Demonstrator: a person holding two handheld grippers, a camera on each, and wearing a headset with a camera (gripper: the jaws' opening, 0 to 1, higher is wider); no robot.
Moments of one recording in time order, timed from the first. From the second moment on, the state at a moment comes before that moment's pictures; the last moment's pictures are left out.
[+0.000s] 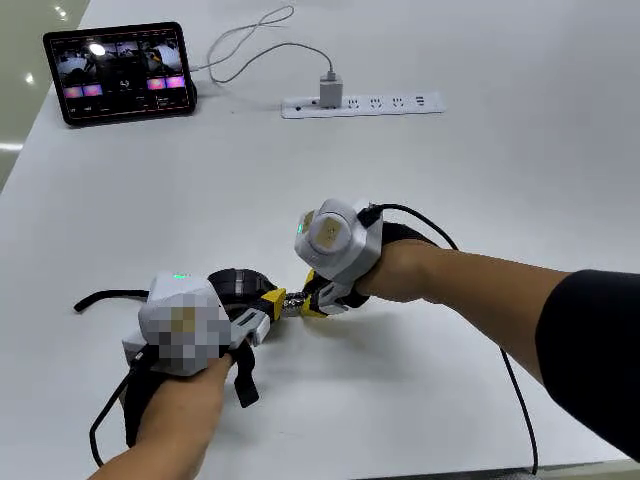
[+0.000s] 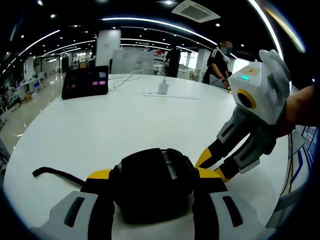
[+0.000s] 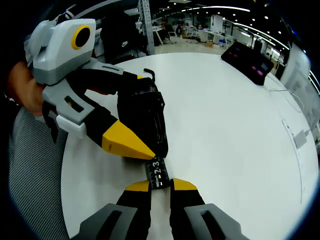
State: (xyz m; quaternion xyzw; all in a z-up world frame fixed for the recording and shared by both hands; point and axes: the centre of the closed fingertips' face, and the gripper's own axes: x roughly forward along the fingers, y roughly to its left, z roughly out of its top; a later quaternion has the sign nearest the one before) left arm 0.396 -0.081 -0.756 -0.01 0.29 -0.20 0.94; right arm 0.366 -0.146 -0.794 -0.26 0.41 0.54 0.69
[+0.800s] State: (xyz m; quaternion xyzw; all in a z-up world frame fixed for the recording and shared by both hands) left arm 0.396 -0.081 -0.756 -0.01 0.29 -0.21 0.93; right arm 0.366 -0.132 -0.794 -0.24 0.41 0.55 0.69
